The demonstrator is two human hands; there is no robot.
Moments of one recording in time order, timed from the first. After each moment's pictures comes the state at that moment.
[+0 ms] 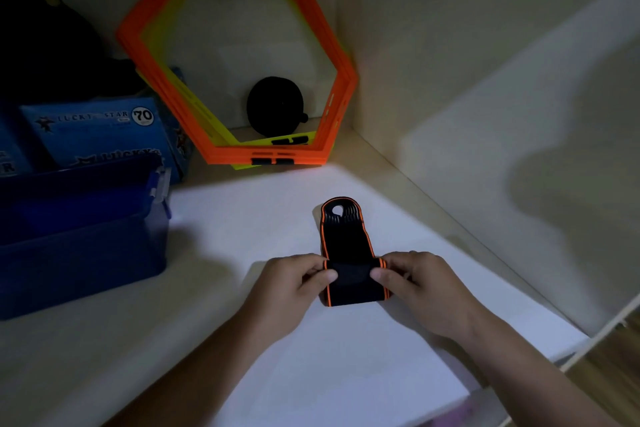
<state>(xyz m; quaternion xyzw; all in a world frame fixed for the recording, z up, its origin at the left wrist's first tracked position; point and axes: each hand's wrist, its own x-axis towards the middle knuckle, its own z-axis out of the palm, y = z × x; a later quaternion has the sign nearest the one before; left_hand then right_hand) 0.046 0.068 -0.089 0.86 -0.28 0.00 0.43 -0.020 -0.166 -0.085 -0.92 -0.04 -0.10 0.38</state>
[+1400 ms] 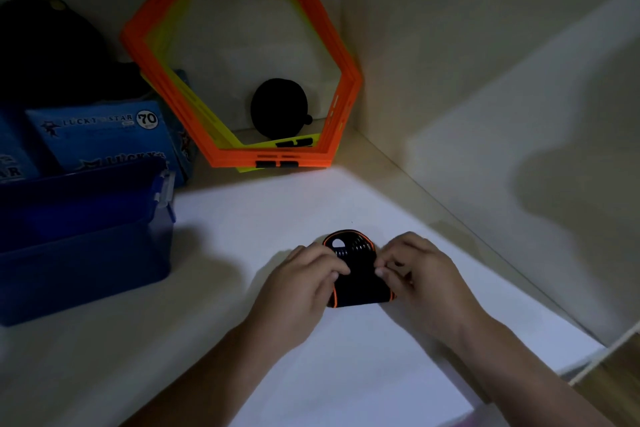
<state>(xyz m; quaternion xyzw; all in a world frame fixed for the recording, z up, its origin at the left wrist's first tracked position) 0.047 0.065 -0.082 0.86 -0.39 0.16 0.30 -0.009 -0.157 -0.087 -0.92 -0.04 -0.22 0.32</state>
